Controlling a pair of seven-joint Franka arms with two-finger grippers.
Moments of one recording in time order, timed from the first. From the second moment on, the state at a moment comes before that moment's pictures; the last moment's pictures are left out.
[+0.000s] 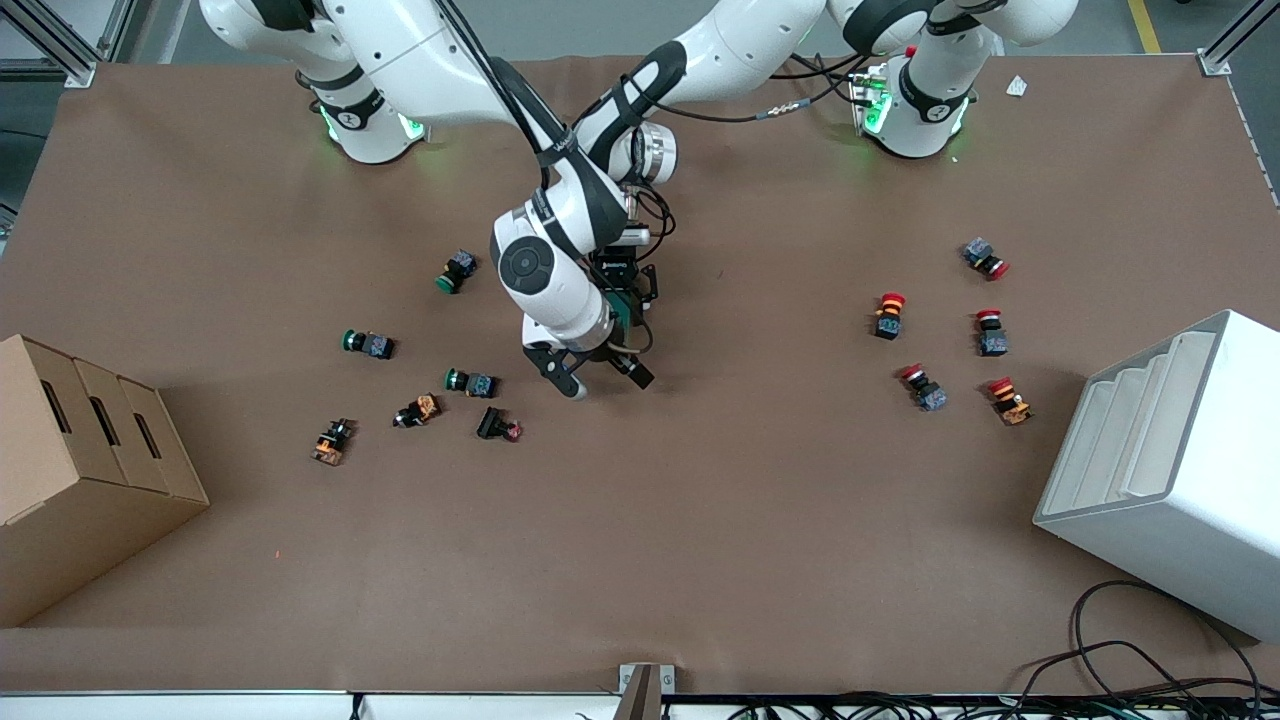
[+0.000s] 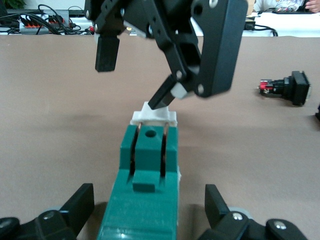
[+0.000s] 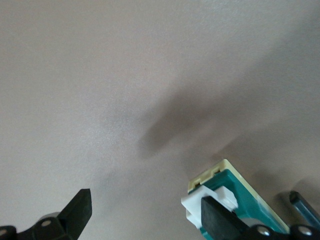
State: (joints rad) left arm -0.96 0.89 -0.28 -1.73 1.76 2.02 -2.51; right arm 0.78 0.68 -0.05 -1.74 0.45 2.60 1.18
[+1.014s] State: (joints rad) left arm -0.92 0.81 -0.28 -1.70 1.62 2.10 -2.36; right arm 0.76 0.78 -0.05 -1.66 0.45 2.65 1.14
